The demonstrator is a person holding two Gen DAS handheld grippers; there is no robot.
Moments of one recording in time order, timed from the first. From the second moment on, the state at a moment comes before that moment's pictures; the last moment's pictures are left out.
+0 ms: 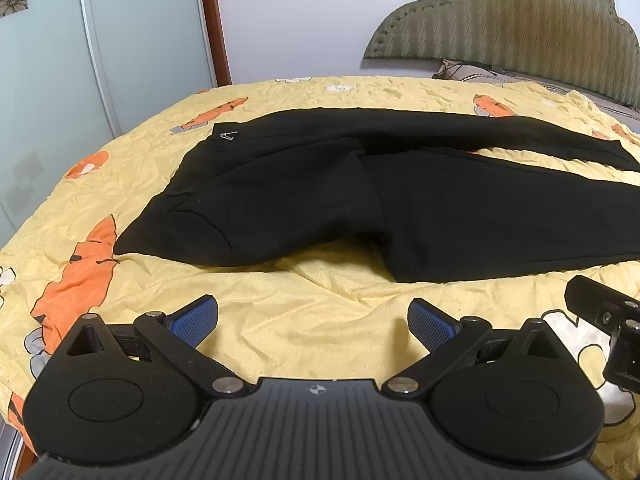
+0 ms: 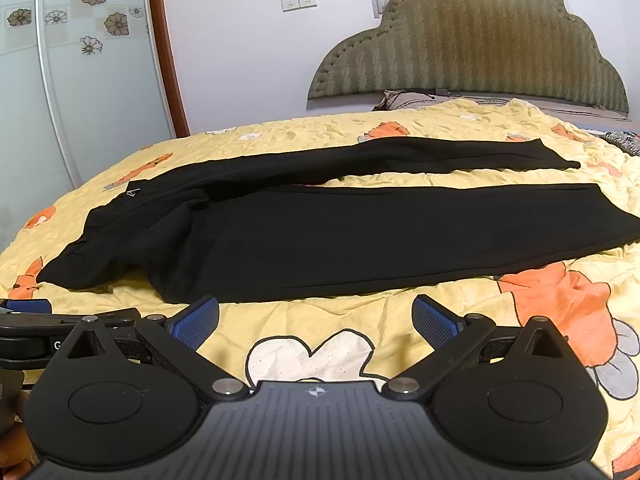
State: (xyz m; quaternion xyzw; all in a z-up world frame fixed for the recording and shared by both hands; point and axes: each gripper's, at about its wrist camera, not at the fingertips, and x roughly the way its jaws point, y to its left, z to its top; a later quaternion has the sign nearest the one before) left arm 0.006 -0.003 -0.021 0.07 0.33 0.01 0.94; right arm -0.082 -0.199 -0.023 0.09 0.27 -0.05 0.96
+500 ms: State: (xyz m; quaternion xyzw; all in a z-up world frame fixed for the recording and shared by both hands) left arm 0.061 0.061 0.020 -0.01 0.32 0.00 0.95; right arm 0.012 -0.193 0.042 -0.07 0.18 0.12 0.97
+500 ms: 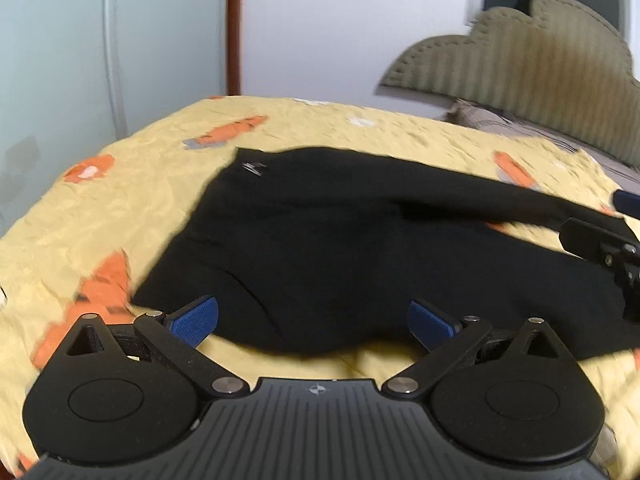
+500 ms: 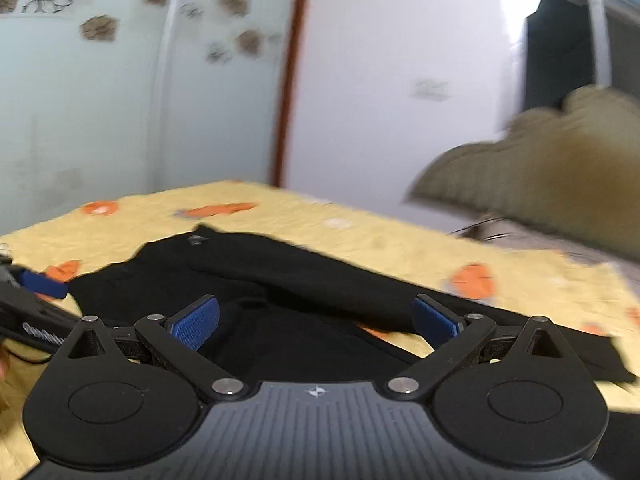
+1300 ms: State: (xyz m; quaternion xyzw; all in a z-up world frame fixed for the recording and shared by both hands) left arm 0.292 0.138 0.053 -0.07 0.39 0.04 0.92; right arm 0.404 -0.144 -0.025 -0.16 0.39 0.38 0.83
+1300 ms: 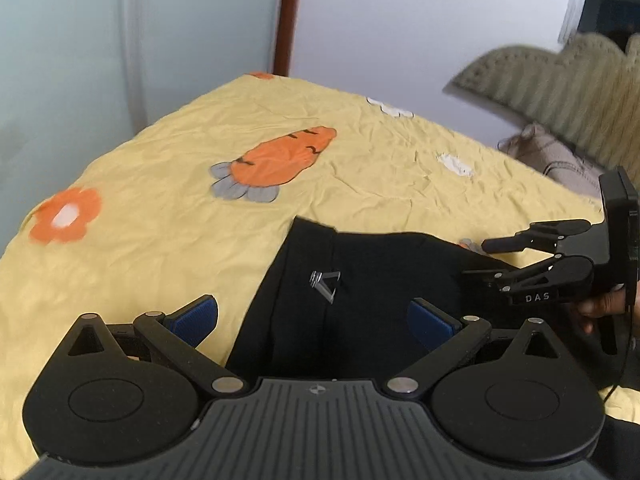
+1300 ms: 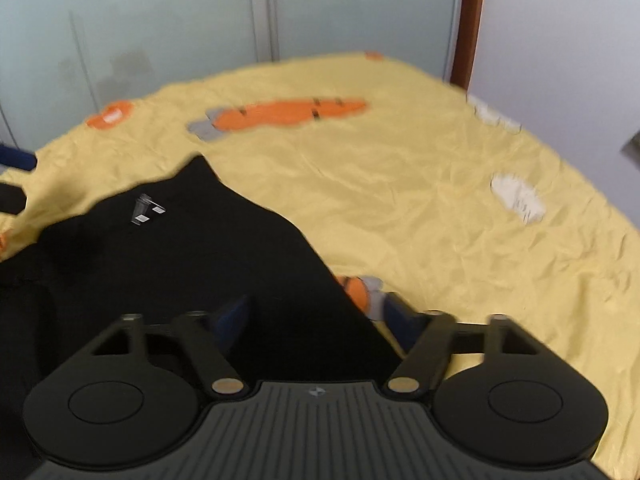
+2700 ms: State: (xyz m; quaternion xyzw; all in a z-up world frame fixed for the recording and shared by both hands) left arm 0.230 0.126 0.065 -0.11 0.40 -0.06 0.91; right arm 0.138 -0.114 0.020 -0.40 0.11 0.38 0.83
